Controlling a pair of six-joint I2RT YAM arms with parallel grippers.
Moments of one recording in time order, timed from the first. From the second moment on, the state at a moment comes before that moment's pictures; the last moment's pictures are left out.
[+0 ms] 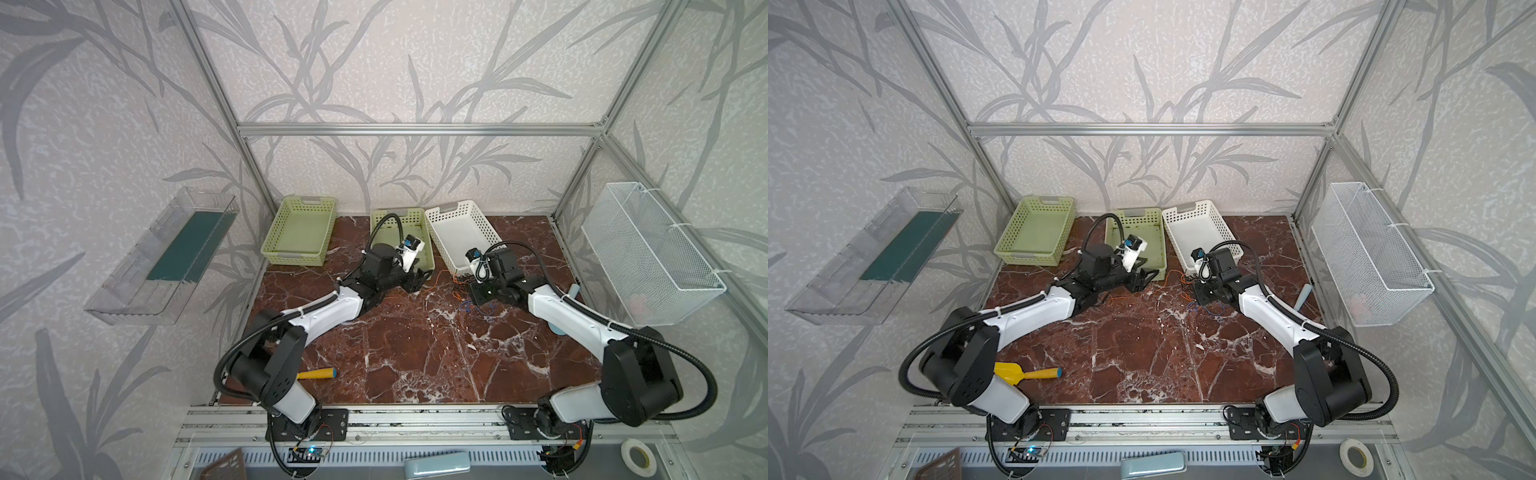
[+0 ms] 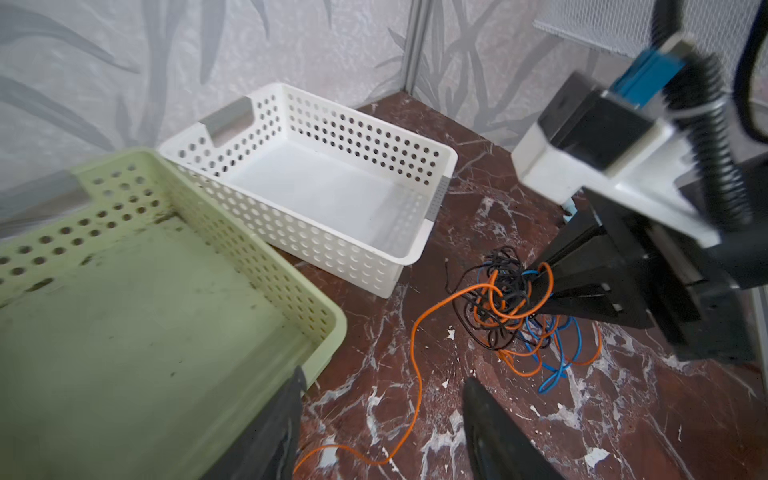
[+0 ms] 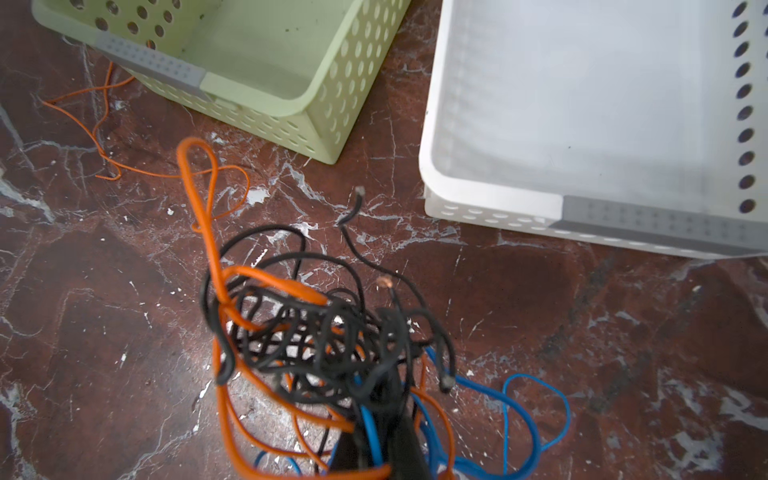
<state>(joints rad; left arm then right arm) -0.58 1.65 1.00 0.21 0.34 0.01 0.38 1.42 0.93 -0.40 -0.16 -0.03</state>
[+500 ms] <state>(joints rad) -0.62 1.88 1.19 0.21 0.40 0.05 0.39 1.39 0.89 -0.40 -0.16 -0.04</state>
